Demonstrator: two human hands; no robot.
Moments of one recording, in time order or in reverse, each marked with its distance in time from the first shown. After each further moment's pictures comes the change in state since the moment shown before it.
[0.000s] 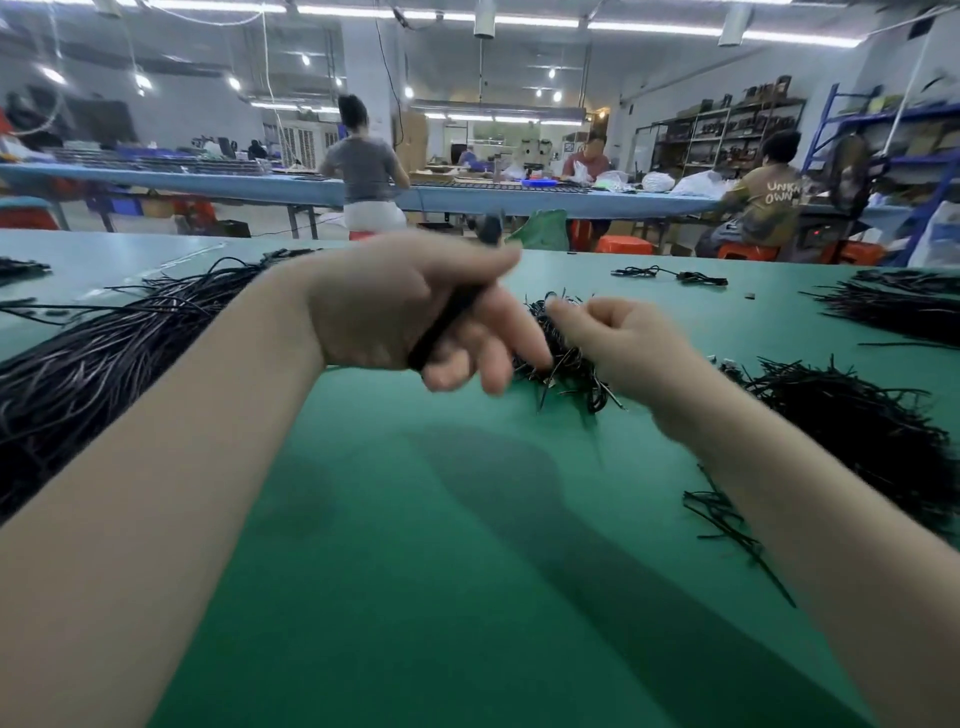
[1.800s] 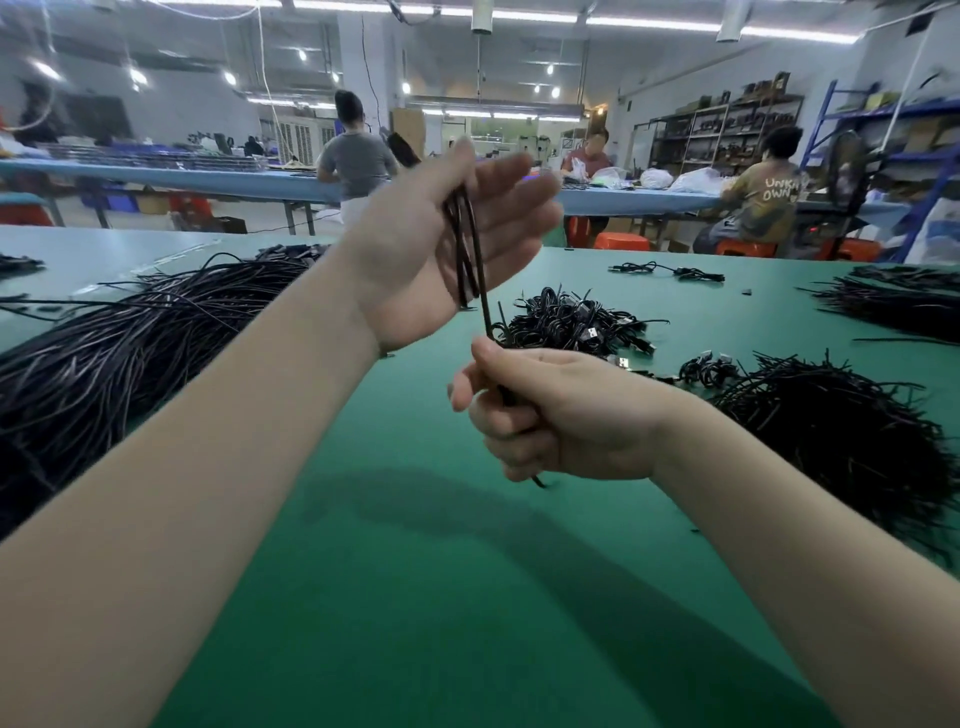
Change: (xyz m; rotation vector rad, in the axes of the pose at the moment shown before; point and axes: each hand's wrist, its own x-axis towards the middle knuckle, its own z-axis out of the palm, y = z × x) left_hand 0.023 0.009 0.017 -0.546 0.503 0.430; right_hand -0.020 -0.008 0.027 0.705 -0.902 0.142
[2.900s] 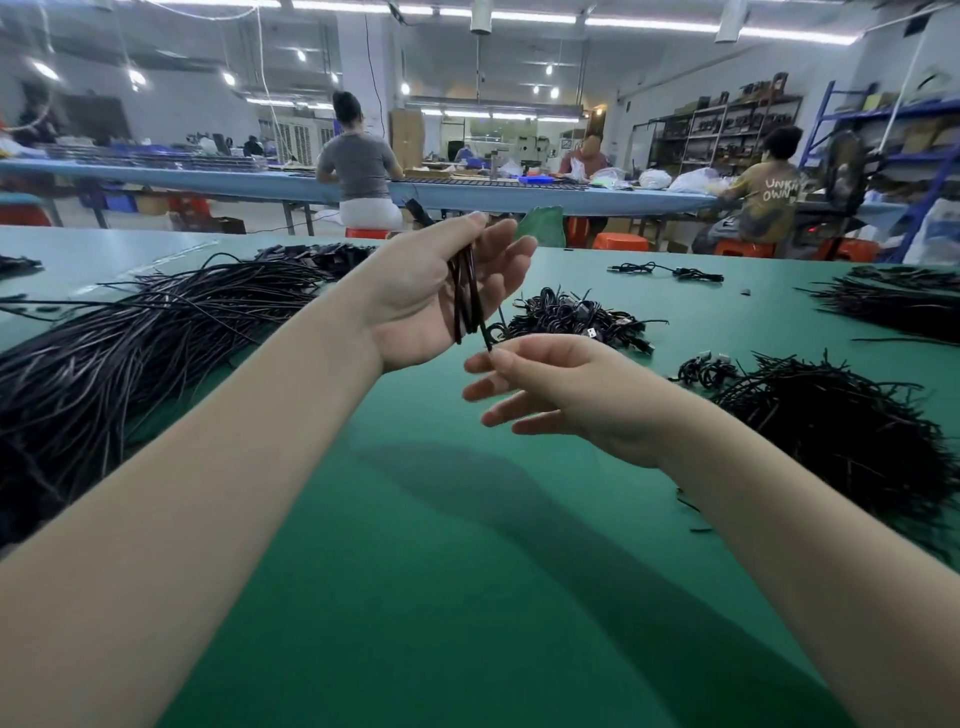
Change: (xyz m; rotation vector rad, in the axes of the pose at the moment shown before) left_hand 0.009 -0.018 -0.017 -0.067 0.090 -0.191; right_hand 0.000 0.004 -0.015 -0.299 0.379 -0.087
